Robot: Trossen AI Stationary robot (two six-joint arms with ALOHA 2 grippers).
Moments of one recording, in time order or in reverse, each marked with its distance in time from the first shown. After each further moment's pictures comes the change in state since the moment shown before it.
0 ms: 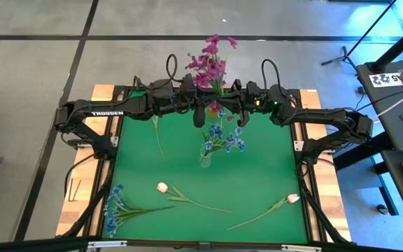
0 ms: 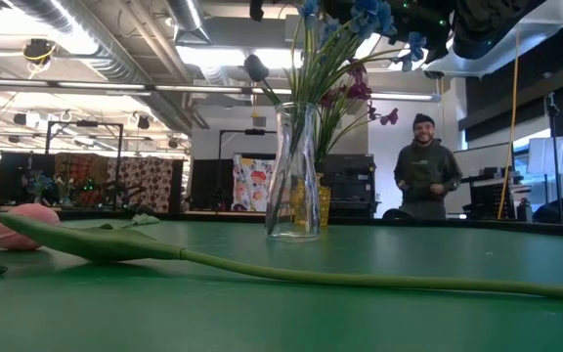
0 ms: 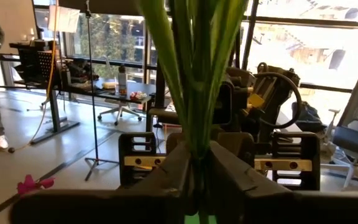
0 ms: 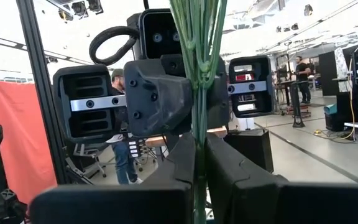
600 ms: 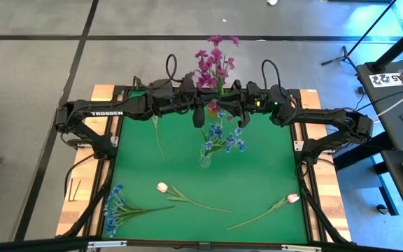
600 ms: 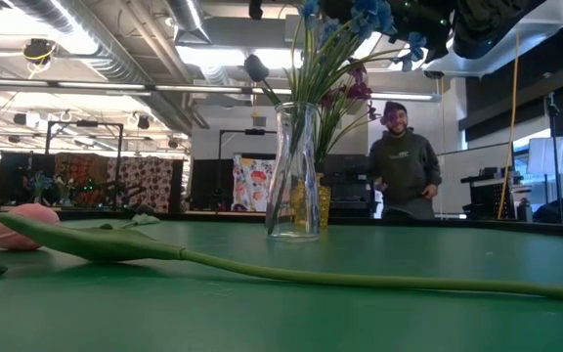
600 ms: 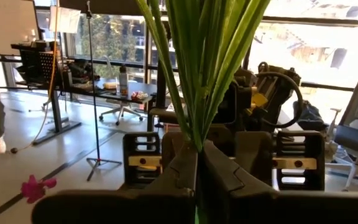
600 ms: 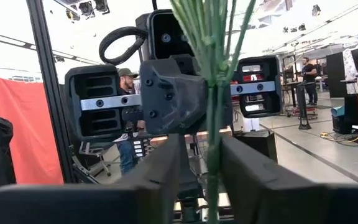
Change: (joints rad) left arm -0.006 -0.010 0.000 -0.007 -0.003 0.007; right arm 0.000 0.000 0.000 0.008 -0.019 0.001
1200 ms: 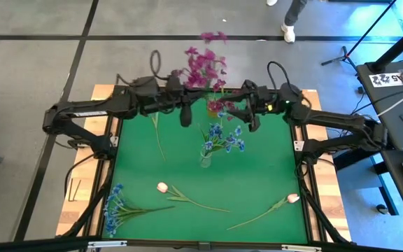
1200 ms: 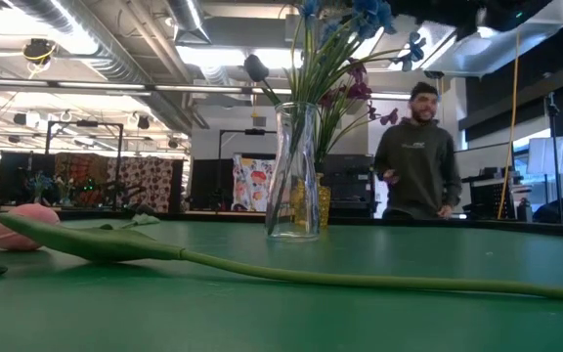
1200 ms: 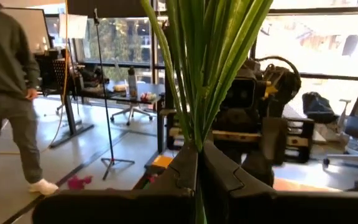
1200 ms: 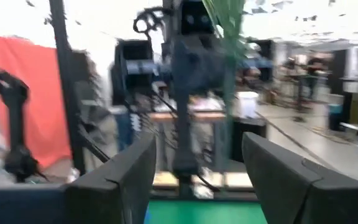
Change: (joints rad) left arm -0.024 -0.150 -0.001 -0.169 -0.045 0.055; right arm -0.011 -0.212 0.000 -0.337 -0.030 -0.180
